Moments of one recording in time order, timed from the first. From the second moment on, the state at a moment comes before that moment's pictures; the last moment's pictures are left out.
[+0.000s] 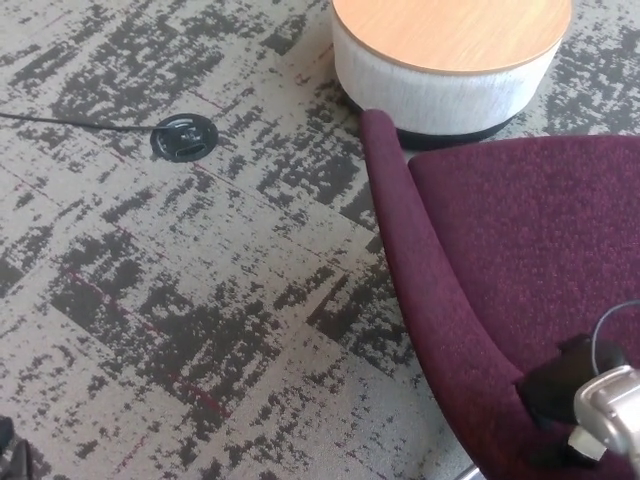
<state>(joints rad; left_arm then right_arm) -0.01 0.26 0.49 1.09 -0.15 -0.41 -0.19 -0.30 -0.56 0.75 0.44 -1.11 0.22 0.45</state>
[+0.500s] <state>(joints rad) -0.02 0.27 0.48 1.08 -0.18 -0.44 -0.20 -0.27 -0.50 0.71 0.44 -1.13 0.31 0.38</state>
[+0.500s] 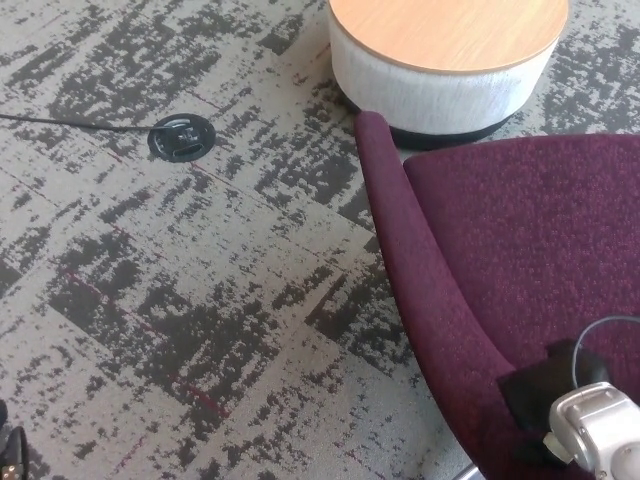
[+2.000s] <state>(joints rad) 0.02 0.26 0.48 1.06 -0.22 -0.44 -0.19 0.44 -0.70 0.21 0.14 -0.96 0.29 0.15</state>
